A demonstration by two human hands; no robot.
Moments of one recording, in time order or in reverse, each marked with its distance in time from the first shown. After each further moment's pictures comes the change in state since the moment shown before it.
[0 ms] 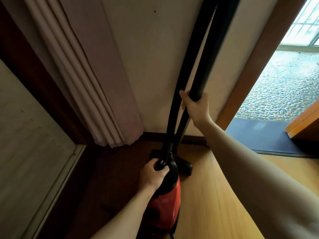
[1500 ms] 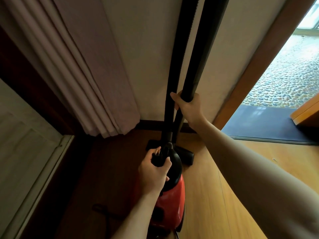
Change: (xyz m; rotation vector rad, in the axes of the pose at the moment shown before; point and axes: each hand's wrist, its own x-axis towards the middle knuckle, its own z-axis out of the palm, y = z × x) left_hand -0.004 -0.018 0.019 -0.252 0.170 0.146; right_hand -0.009 0.094 0.020 -0.061 -0.106 0.047
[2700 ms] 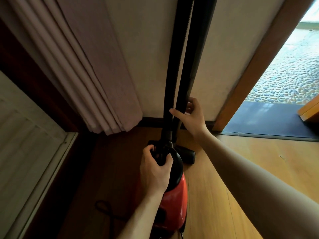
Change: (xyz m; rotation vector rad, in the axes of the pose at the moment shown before) left_hand -0.013 0.009 -0.005 0.231 0.089 0.002; right_hand -0.038 0.040 -0.006 -0.121 0.036 0.095
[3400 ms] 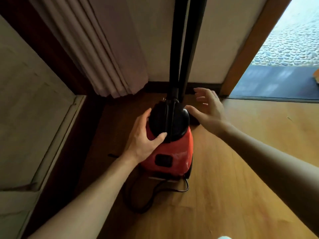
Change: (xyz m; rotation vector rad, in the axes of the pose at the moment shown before) left_hand -0.021 -0.065 -0.073 0.160 -0.315 0.302; right_hand -0.133 0.034 -0.035 -0.354 -0.118 -0.139
